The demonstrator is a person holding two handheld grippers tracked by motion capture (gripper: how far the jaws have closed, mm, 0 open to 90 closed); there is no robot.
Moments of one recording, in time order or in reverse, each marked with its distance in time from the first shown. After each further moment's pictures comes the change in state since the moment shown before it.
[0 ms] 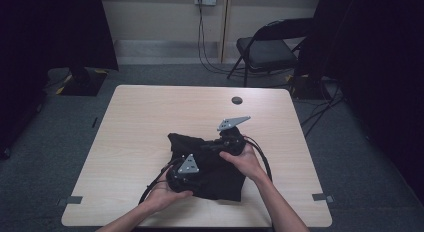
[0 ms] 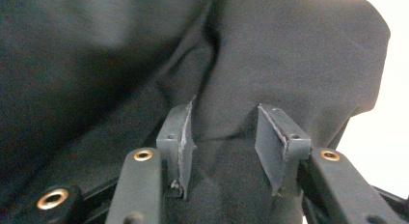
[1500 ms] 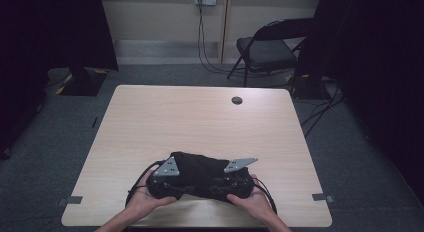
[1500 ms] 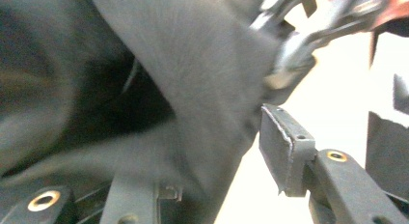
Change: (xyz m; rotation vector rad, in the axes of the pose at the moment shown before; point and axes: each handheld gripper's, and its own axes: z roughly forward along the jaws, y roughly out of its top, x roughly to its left) left arm -0.006 -0.011 -0.070 -0.065 -0.084 -0.091; right arm 0.053 -0.094 -0.006 0.092 -0.055 0.094
